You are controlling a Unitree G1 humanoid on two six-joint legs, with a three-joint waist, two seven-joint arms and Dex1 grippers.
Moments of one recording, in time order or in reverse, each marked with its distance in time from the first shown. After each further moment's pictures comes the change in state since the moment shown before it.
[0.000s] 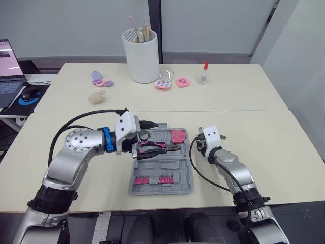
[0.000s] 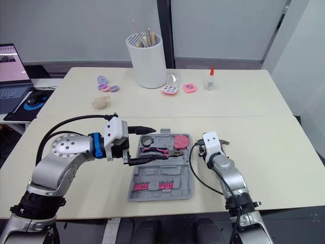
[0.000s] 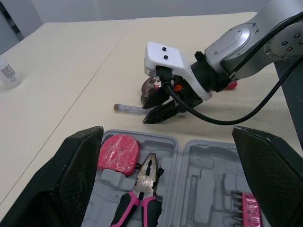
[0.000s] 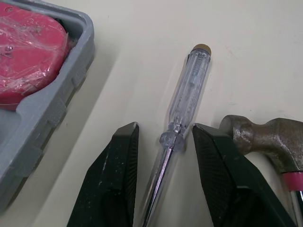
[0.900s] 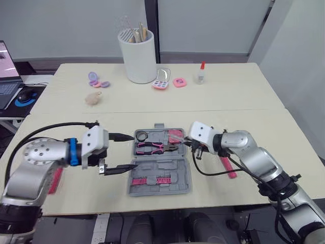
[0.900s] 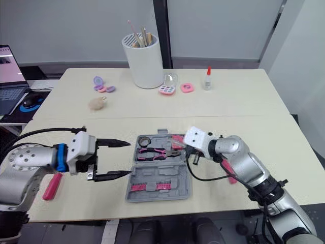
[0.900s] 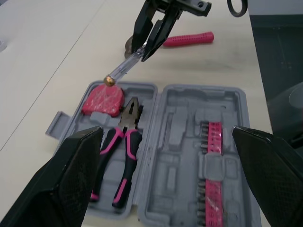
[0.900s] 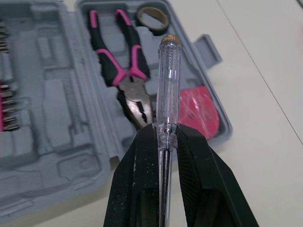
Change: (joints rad) left arm 0.298 0.210 0.231 0.035 -0.052 -0.186 -0.232; right arm -0.235 -0.427 0.415 -0.349 -0.024 0.010 0.743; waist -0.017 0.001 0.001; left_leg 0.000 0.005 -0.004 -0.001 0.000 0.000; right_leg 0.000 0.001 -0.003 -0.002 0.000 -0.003
